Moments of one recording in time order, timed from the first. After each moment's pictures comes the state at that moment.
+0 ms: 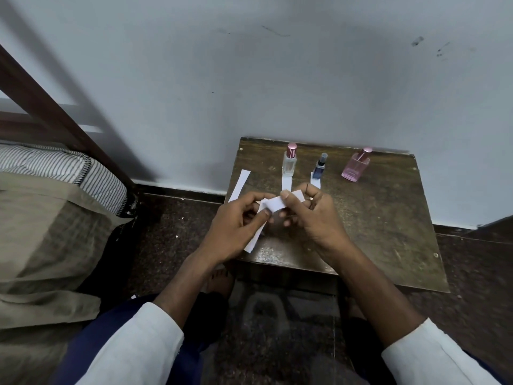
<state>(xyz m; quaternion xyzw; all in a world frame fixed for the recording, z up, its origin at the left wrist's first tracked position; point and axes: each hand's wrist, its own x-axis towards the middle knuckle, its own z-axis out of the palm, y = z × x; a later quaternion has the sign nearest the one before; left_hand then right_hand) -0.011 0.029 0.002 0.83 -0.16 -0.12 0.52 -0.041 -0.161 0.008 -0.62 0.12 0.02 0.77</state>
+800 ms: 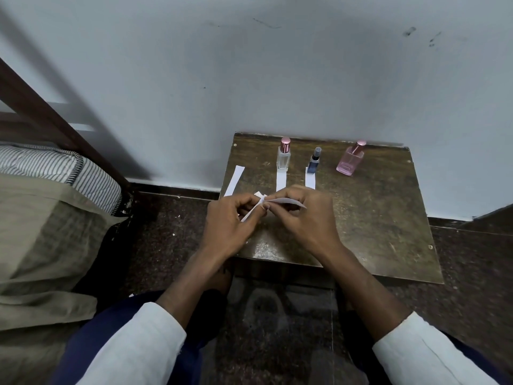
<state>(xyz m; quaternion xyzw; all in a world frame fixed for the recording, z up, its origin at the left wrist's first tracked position) -0.014 0.020 -0.004 0.87 -0.13 -0.03 0.47 -0.044 -0.162 0.001 -0.86 0.00 -0.13 0.50</state>
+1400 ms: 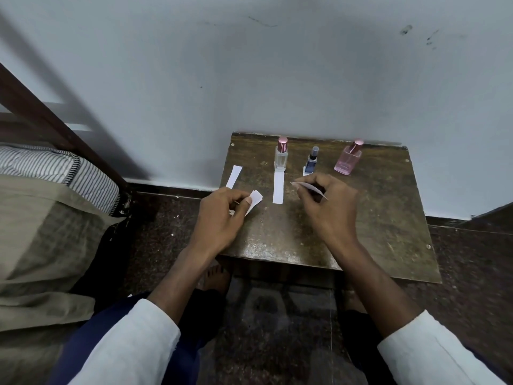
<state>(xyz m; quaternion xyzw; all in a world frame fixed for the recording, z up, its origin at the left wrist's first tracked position) 0.001 0.031 -0.015 0.91 -0.13 -0.01 0.40 -0.039 -0.193 -0.001 -0.87 0.13 -0.19 0.44</state>
